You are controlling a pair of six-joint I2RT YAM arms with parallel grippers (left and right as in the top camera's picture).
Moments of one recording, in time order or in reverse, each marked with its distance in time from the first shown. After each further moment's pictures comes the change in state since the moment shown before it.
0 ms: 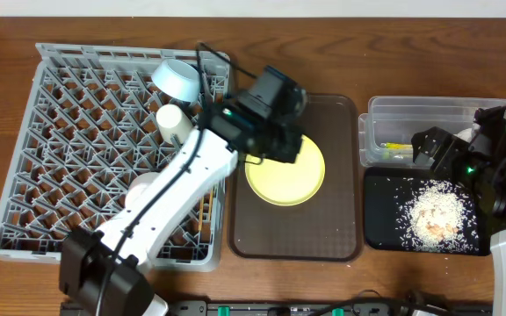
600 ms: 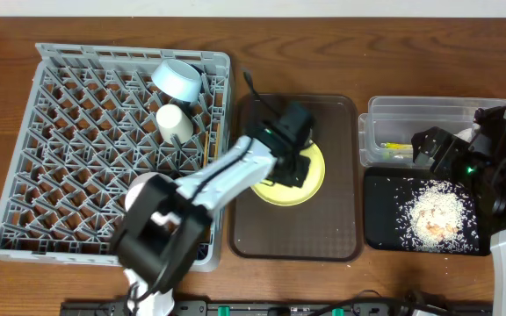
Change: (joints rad) left arm -0.079 0.246 -0.191 0.237 -0.098 -0.007; right arm 0.000 0.000 0.000 0.000 0.000 0.000
